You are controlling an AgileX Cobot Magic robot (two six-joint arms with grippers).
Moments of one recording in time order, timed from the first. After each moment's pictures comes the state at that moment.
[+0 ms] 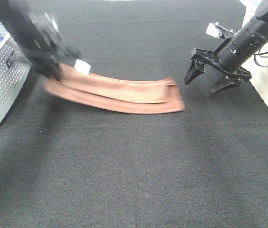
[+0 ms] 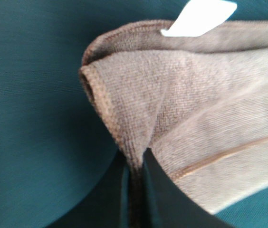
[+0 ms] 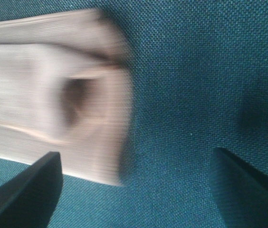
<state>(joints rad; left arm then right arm) -0.21 2.22 -1.83 -0.14 0.94 -0.14 0.05 2.23 -1.64 0.50 0.85 -0.25</state>
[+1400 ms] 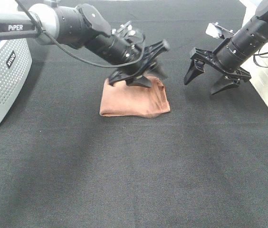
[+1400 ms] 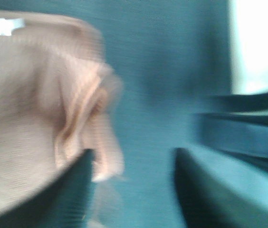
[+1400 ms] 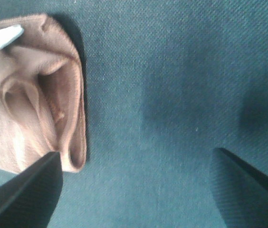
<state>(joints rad) -0.50 2.41 -1.95 -0.90 0.62 0.03 0.05 2.23 -1.64 0.51 0.88 -0.25</state>
